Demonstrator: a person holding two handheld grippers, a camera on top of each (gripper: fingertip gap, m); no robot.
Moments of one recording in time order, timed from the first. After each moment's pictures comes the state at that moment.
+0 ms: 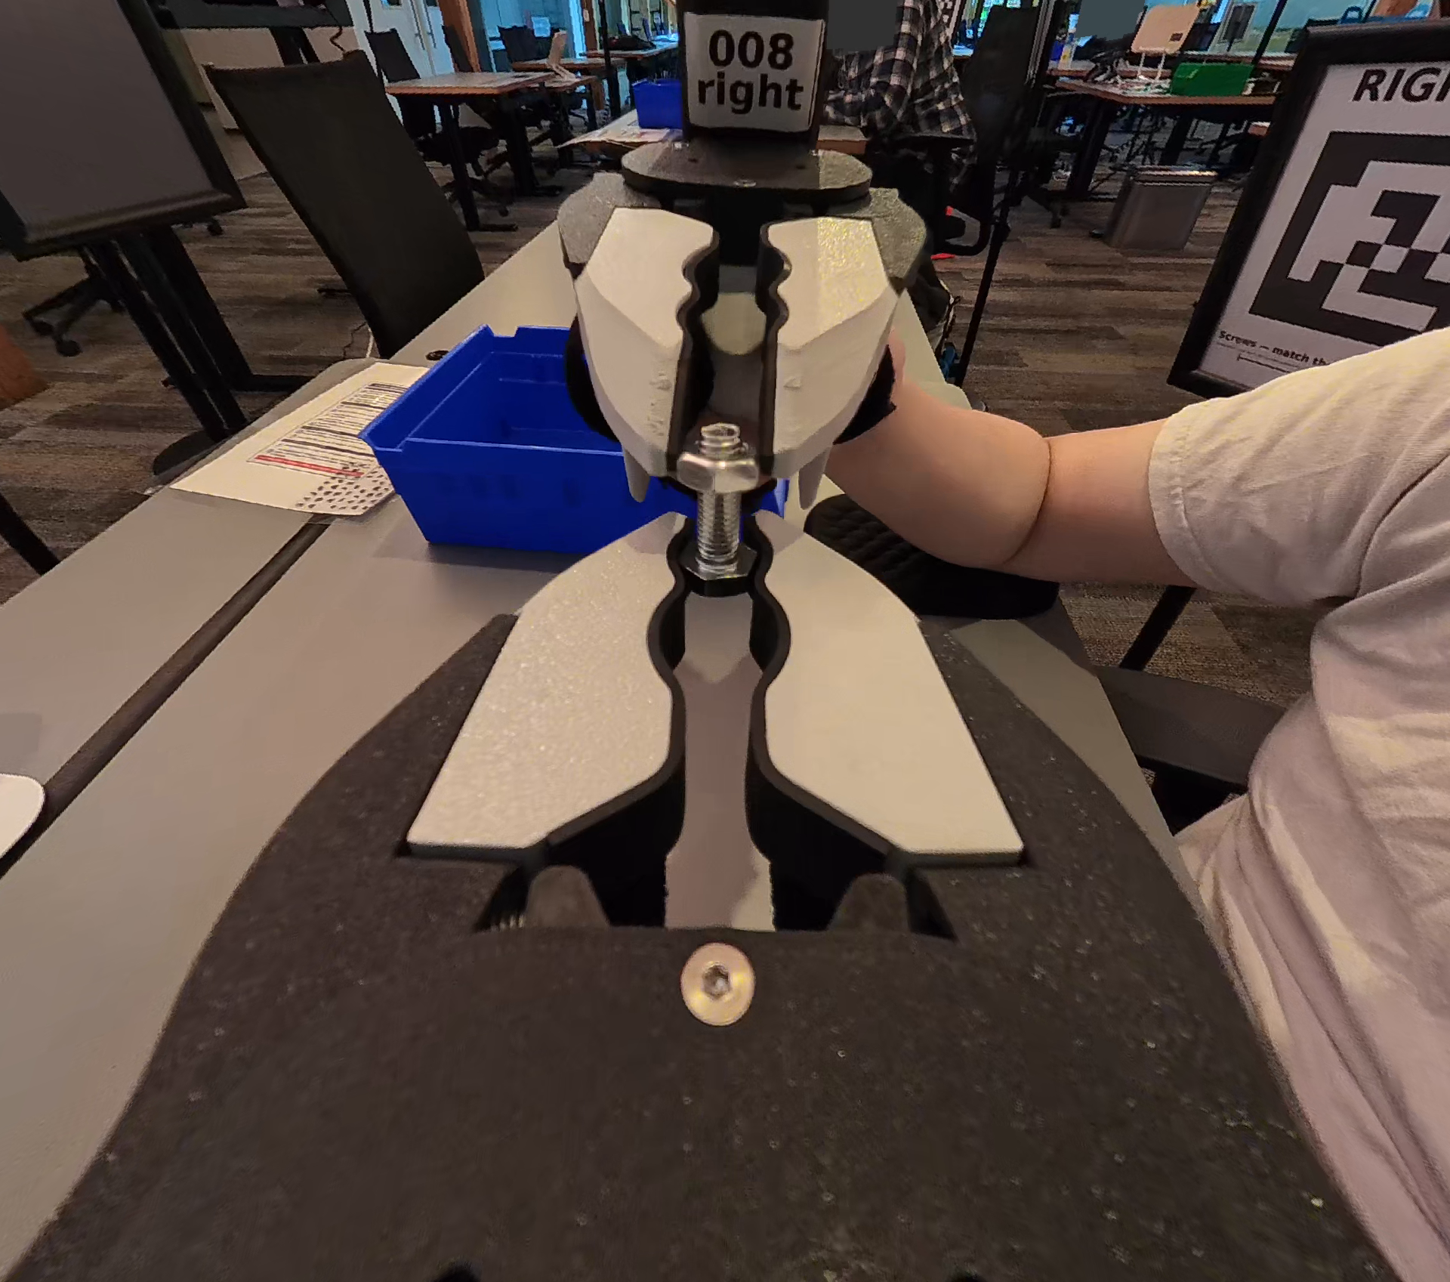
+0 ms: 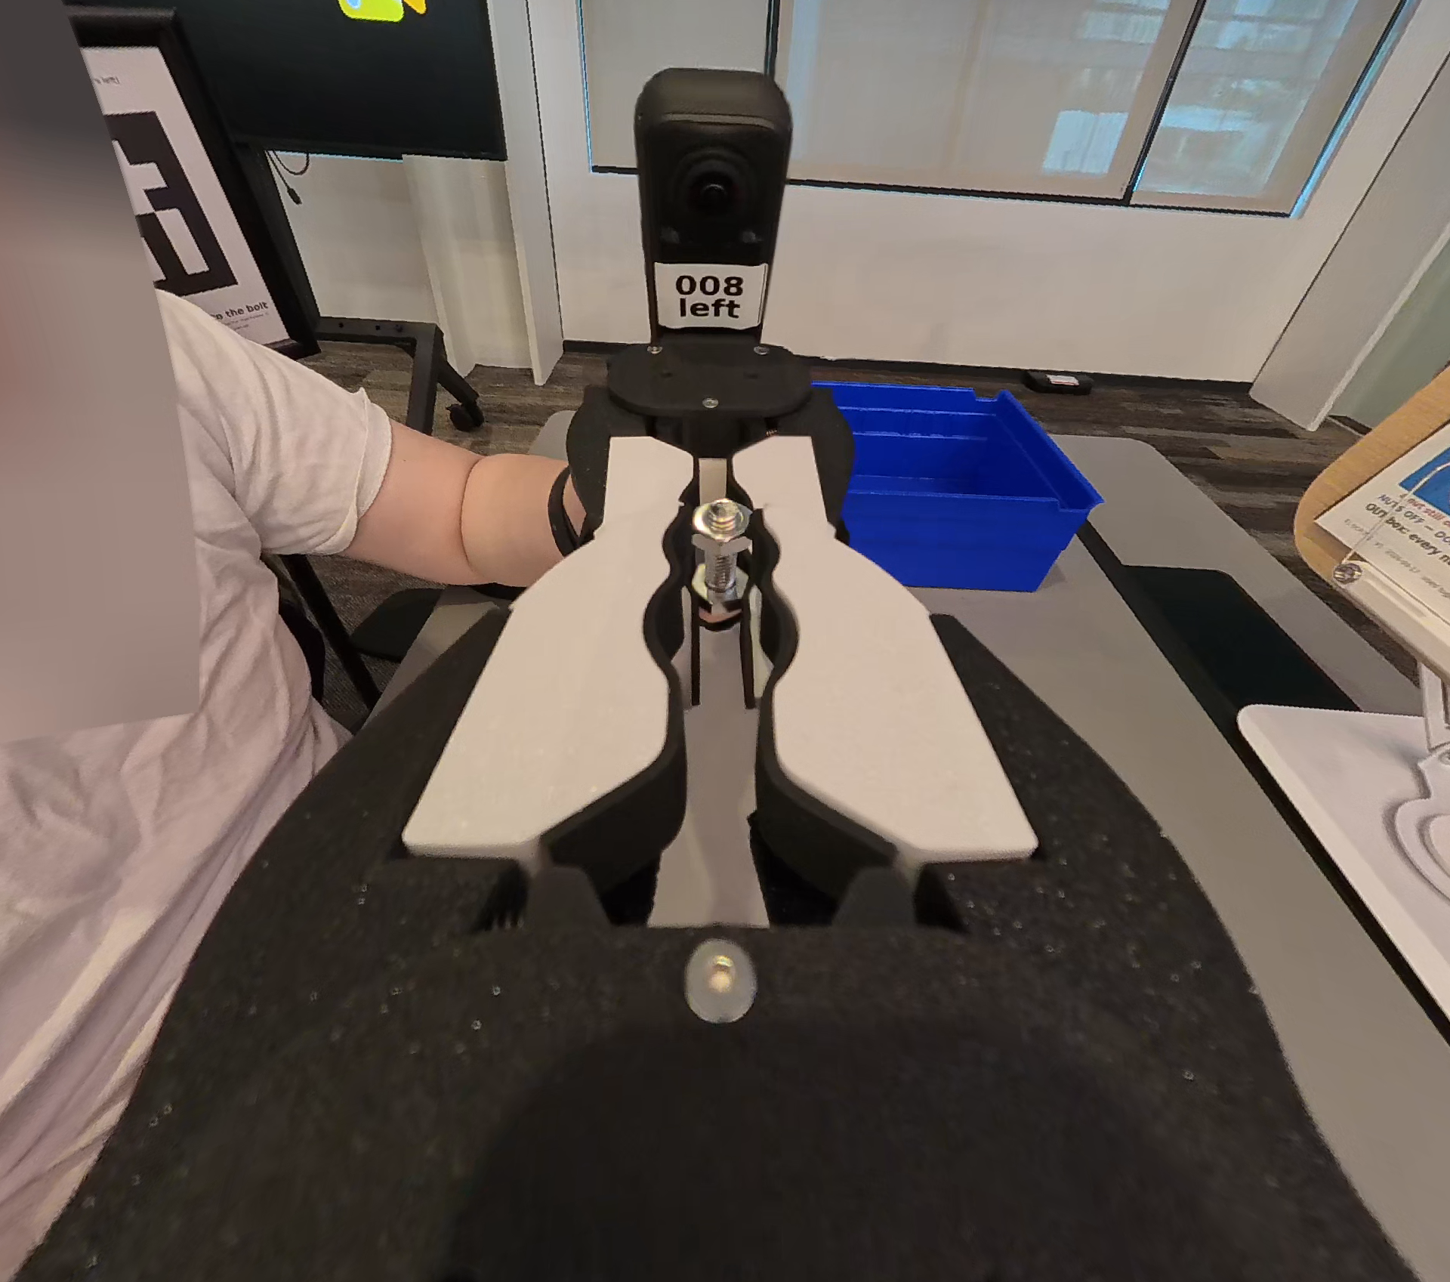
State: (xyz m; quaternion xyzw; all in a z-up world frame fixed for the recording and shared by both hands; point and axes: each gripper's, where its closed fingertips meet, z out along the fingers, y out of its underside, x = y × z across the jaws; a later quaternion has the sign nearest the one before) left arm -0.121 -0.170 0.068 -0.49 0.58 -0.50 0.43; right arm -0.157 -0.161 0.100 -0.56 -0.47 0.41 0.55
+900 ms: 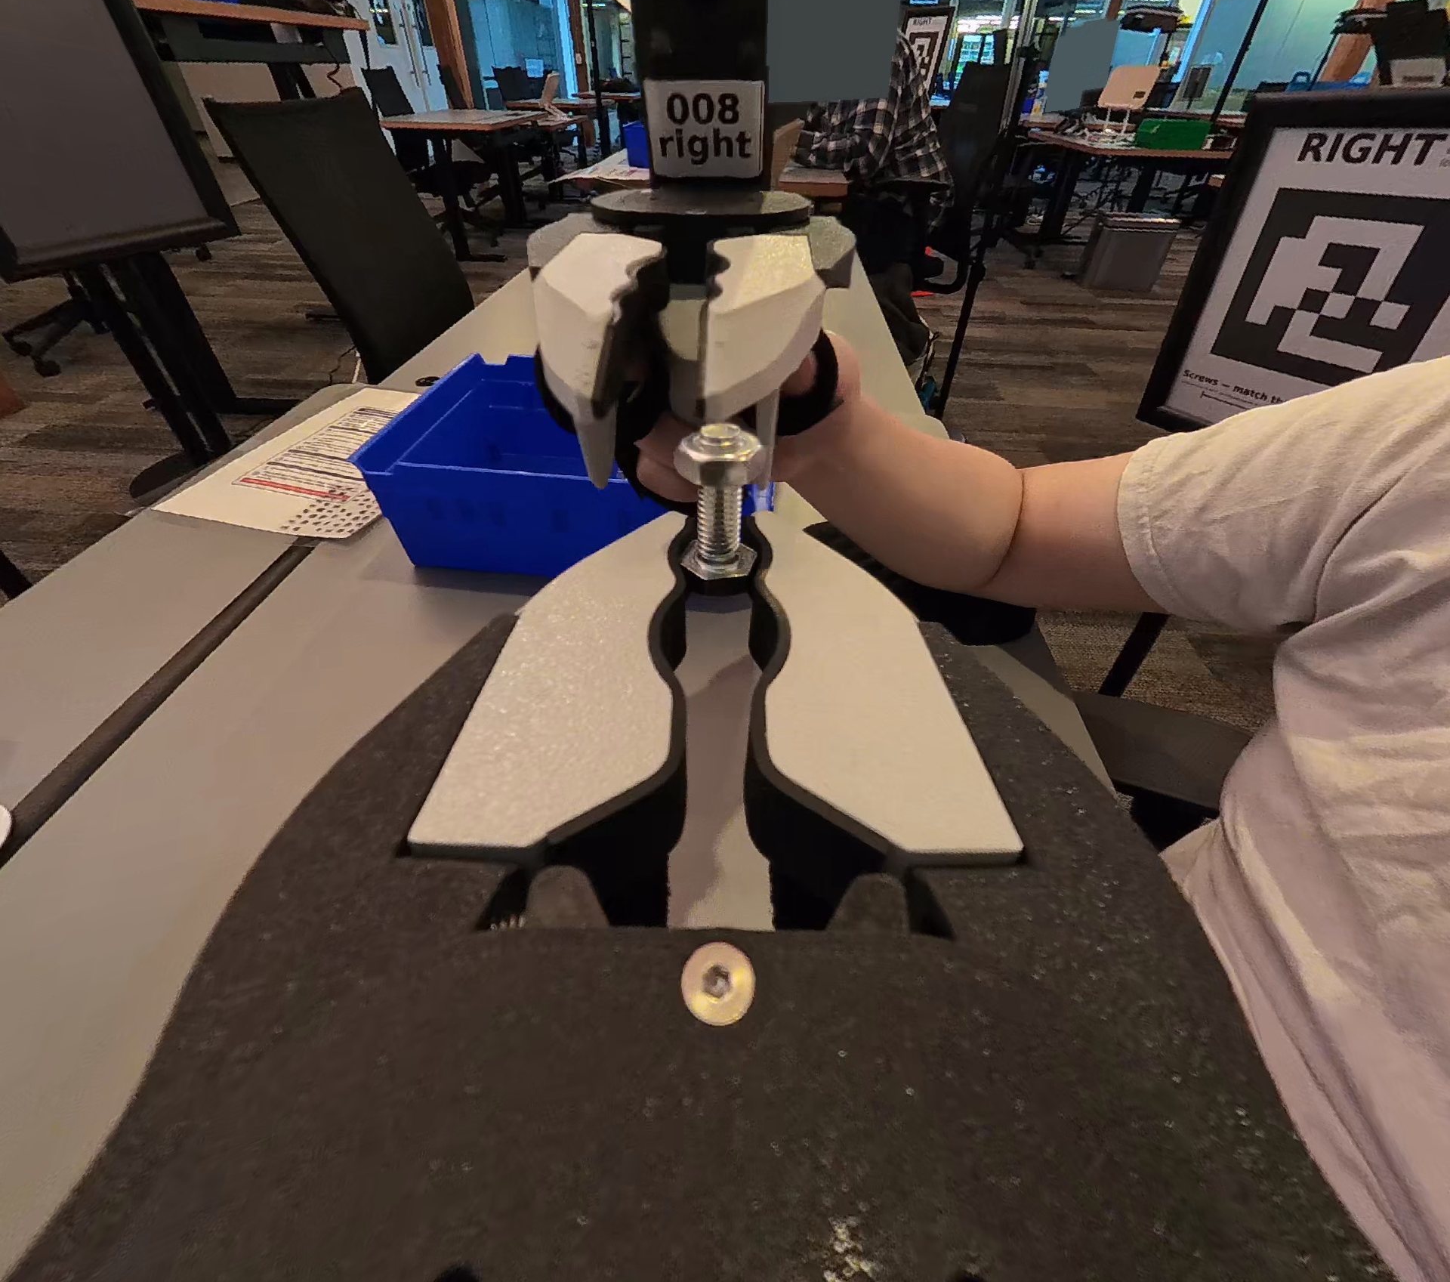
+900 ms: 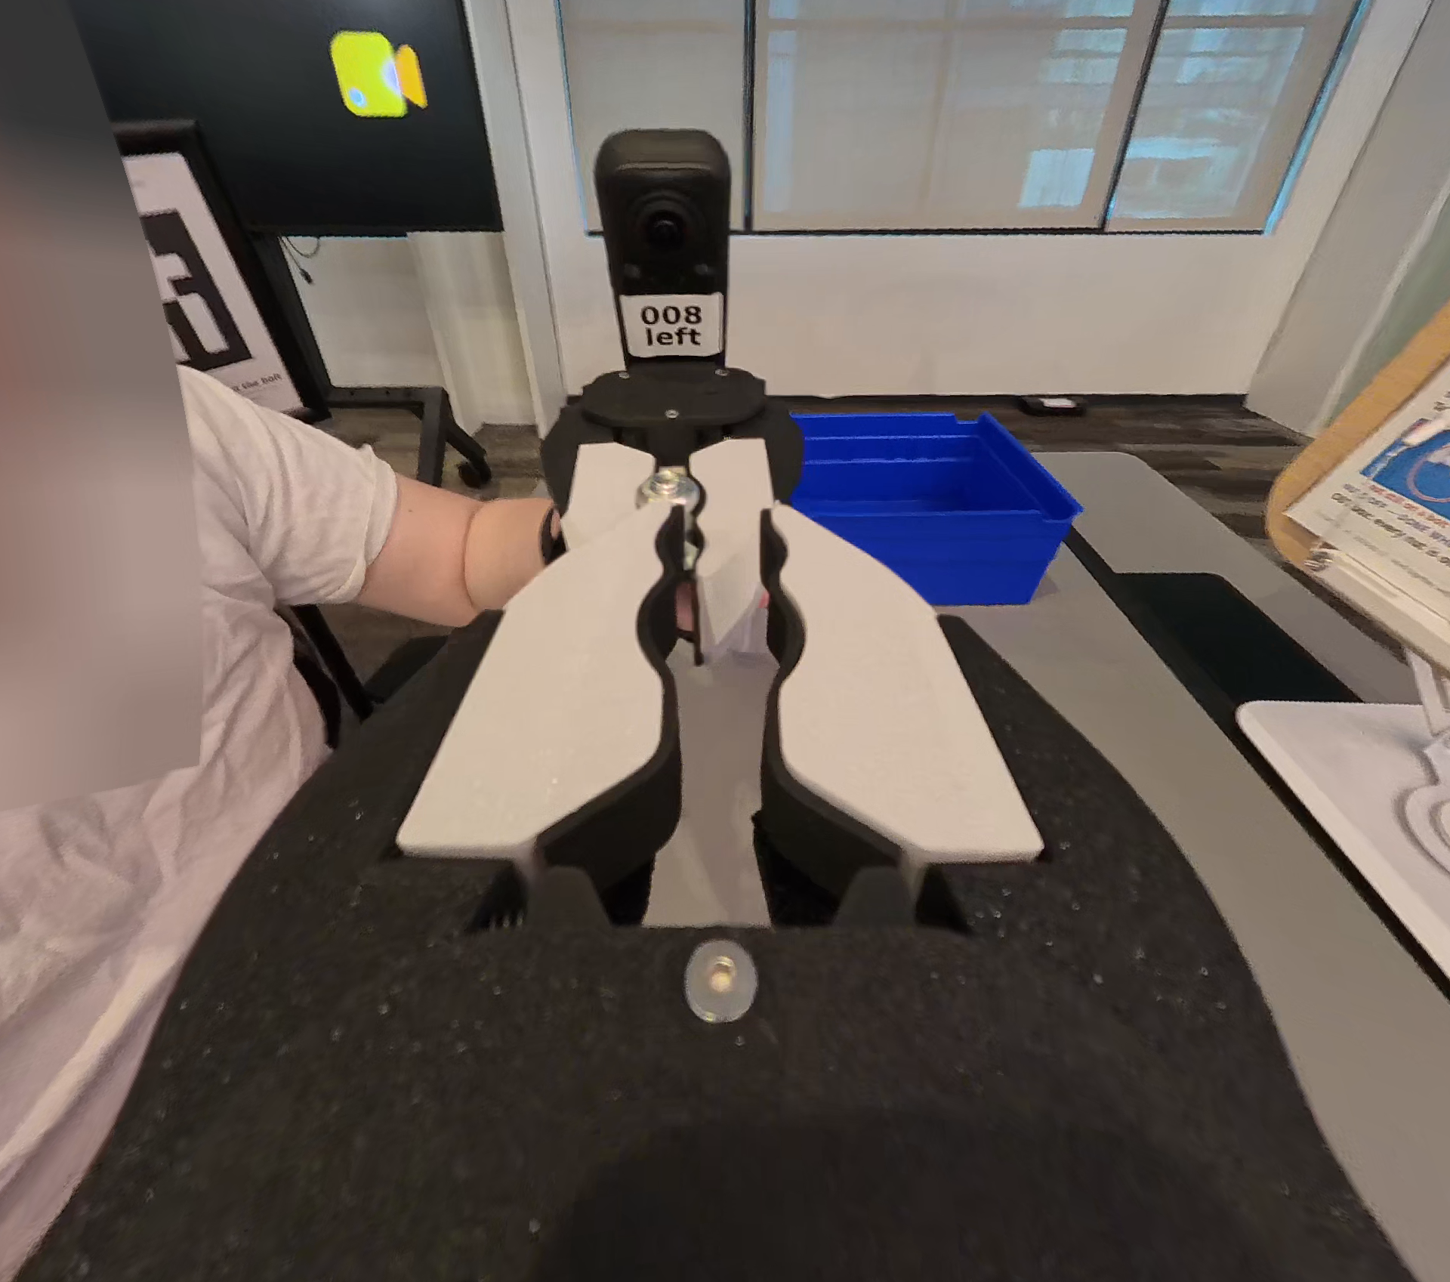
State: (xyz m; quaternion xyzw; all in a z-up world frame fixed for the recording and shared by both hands) left arm -0.123 -0.172 0.077 -0.48 0.56 -0.52 0.43; right arm -0.141 -0.152 0.110 -0.55 -0.44 0.44 0.55
